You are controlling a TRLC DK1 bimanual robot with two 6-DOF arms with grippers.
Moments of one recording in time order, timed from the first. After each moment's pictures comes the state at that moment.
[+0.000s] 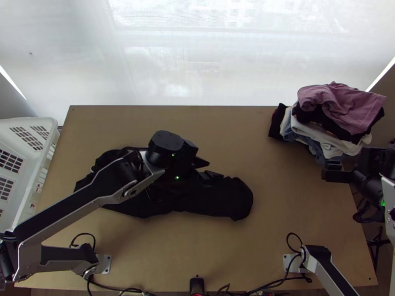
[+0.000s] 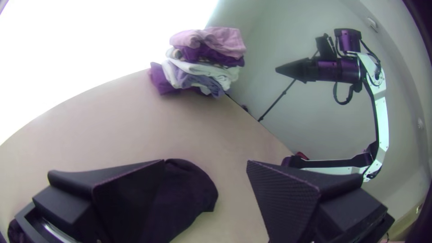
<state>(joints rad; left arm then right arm) -0.90 1.45 1.50 -0.54 0.25 -0.32 -0.06 0.88 1.35 -1.14 0.07 -0.02</state>
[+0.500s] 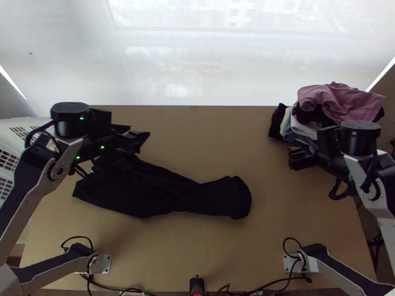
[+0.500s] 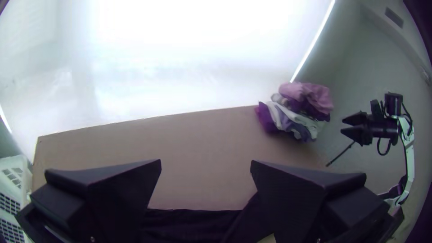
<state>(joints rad) -0.36 1.20 1.45 -0.75 0.21 -0.17 0.26 1.06 1.39 -1.02 0.07 -0.07</state>
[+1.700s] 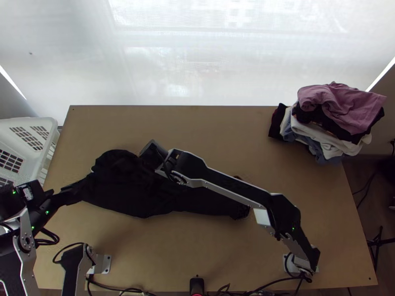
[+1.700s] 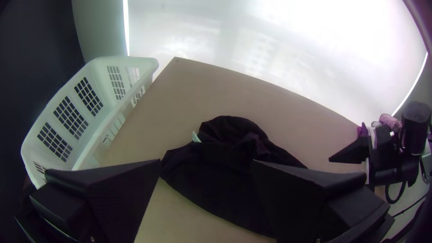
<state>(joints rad) 0.45 0.54 0.92 -1.04 0.21 0.02 1.10 2.16 2.08 -0.79 -0.01 -0.02</state>
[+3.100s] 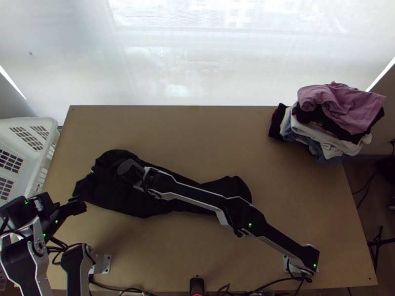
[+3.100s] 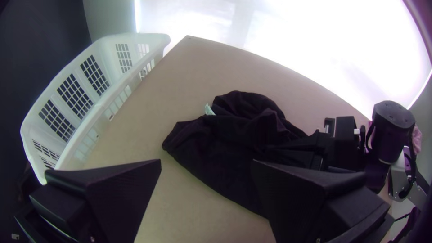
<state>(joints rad) 0.52 0.43 0.74 -1.04 0.21 0.05 1.17 2.55 2.30 -0.35 -0.02 -0.16</state>
